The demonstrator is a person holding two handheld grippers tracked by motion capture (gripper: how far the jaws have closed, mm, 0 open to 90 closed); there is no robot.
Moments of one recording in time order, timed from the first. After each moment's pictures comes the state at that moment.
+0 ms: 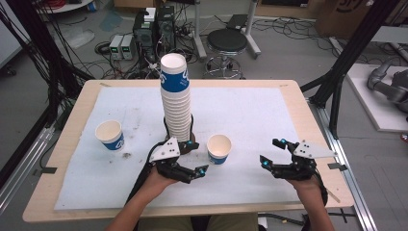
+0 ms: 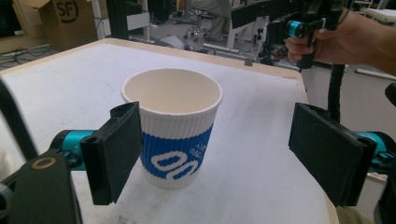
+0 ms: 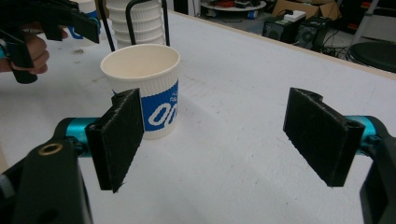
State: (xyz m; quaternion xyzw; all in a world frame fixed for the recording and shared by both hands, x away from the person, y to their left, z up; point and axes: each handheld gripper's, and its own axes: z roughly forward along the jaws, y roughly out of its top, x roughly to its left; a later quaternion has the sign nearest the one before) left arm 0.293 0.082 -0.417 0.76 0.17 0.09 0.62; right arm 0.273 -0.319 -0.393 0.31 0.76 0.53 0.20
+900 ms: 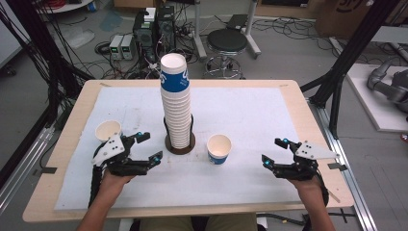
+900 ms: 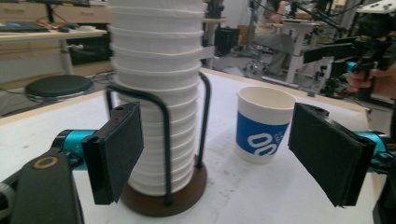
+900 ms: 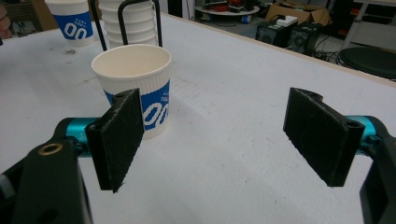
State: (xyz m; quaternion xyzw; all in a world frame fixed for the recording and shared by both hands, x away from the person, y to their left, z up) left arm 0.279 0.198 -0.402 0.69 0.26 0.20 0.65; right arm 0.273 -0.324 -0.396 0.31 0.76 0.53 0.22
